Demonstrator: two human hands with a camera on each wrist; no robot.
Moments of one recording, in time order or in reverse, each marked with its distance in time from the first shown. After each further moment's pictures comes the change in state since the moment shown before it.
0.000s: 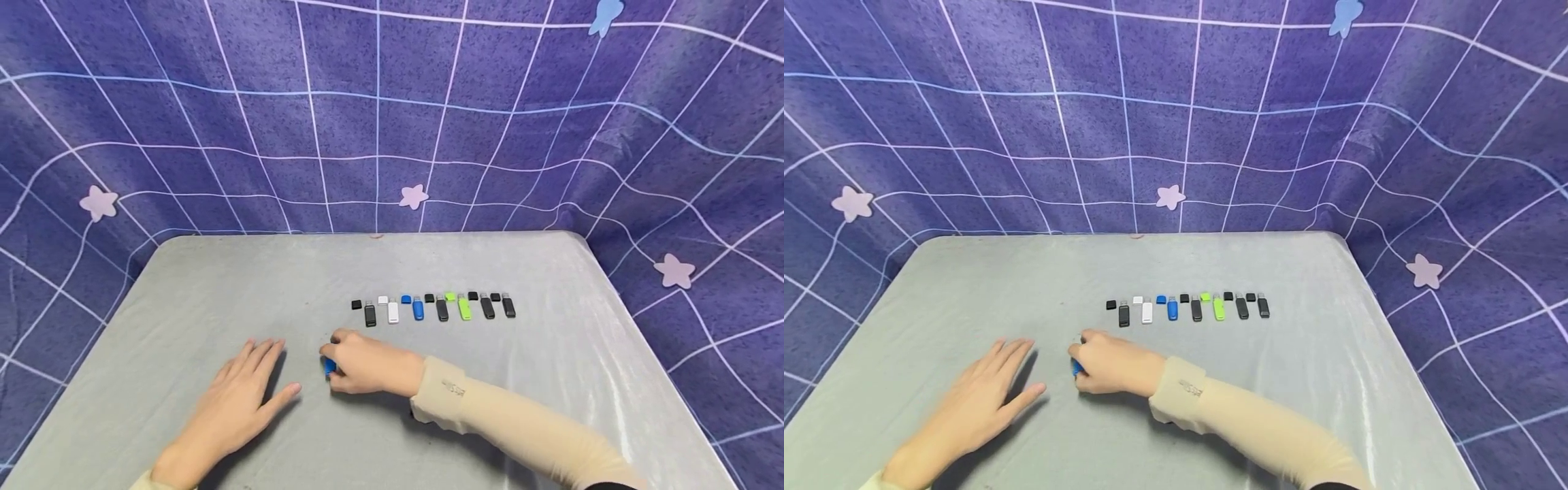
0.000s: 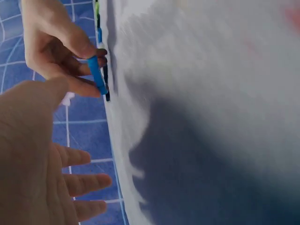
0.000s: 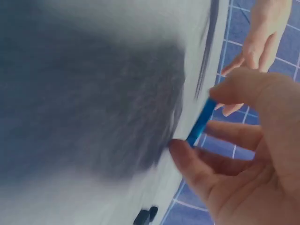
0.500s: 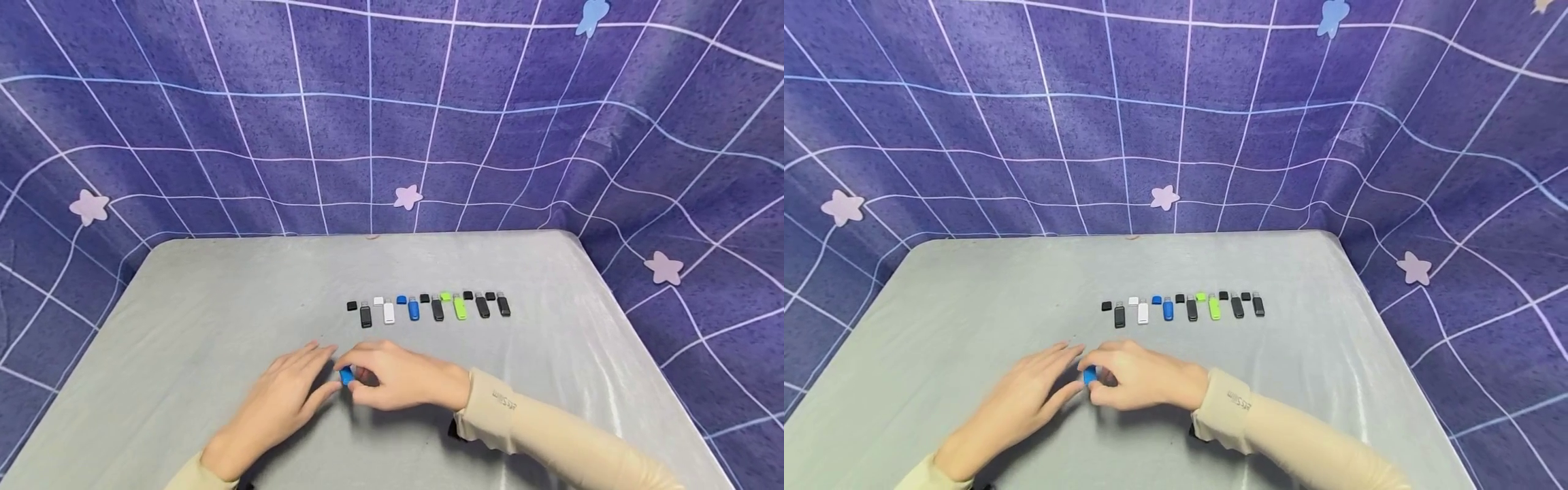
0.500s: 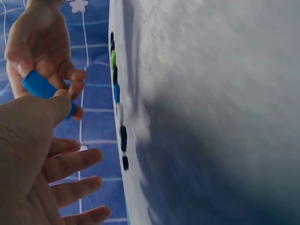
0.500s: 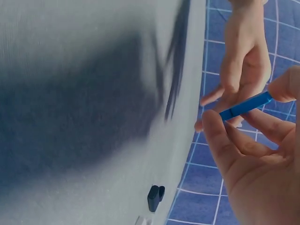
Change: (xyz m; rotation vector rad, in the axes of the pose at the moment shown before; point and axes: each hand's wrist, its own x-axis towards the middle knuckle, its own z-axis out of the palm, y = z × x) left_hand 0.022 0.053 0.014 -0.078 0.162 0.292; right_hand -0.057 0.005 -0.022 0.354 0.110 -0.070
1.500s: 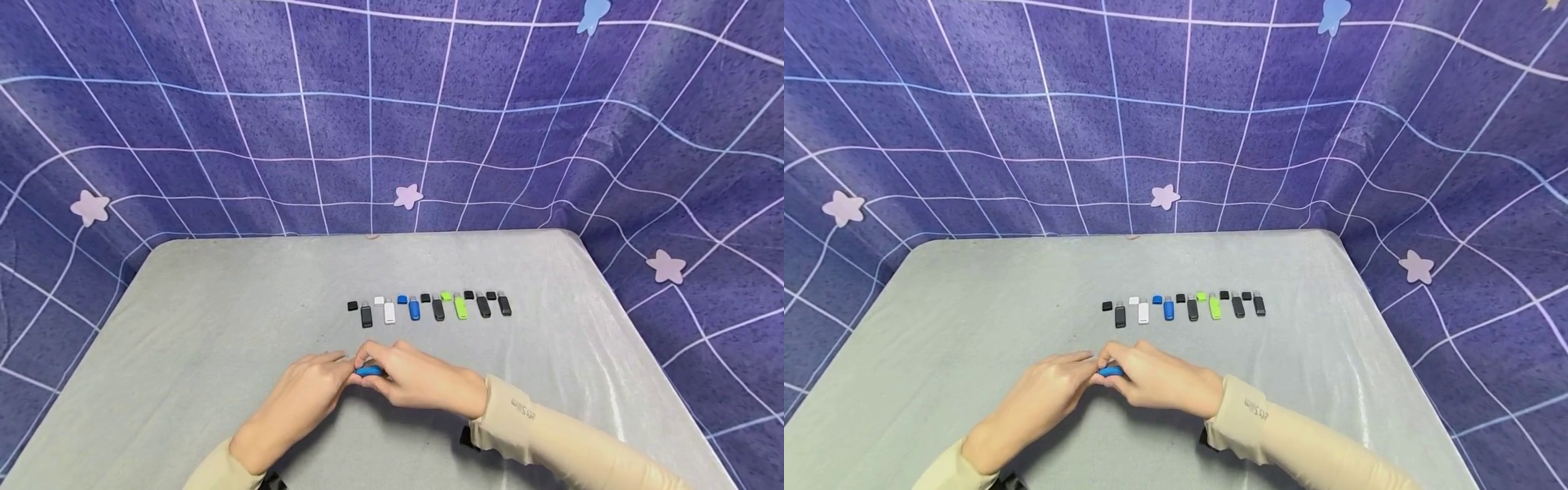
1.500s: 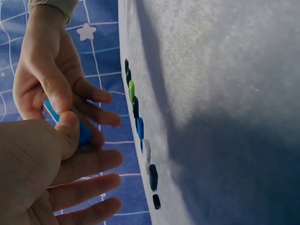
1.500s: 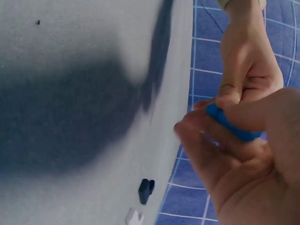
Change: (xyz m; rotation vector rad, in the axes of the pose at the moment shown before) left_hand 0.028 0.028 0.003 0.075 0.209 0.297; right_hand -0.019 -0.007 -0.007 0.055 0.057 0.117
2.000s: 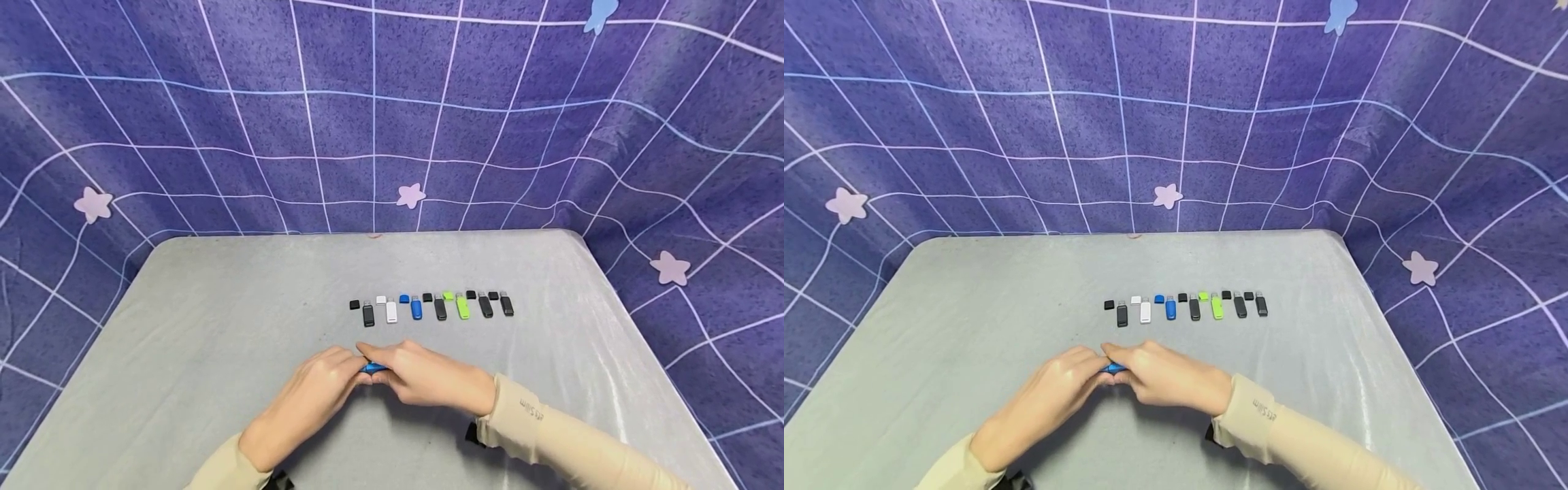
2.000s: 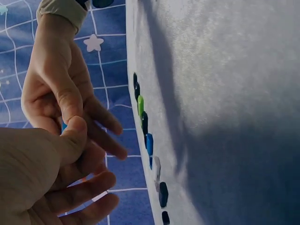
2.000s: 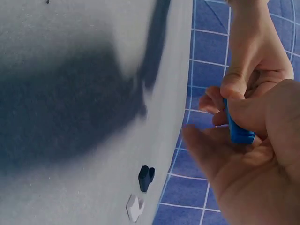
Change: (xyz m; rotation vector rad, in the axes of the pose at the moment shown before) left_hand 0.009 0.009 -0.003 -0.129 0.014 -0.029; right_hand -0.005 0.002 -0.010 -0.076 -0.075 -0.018
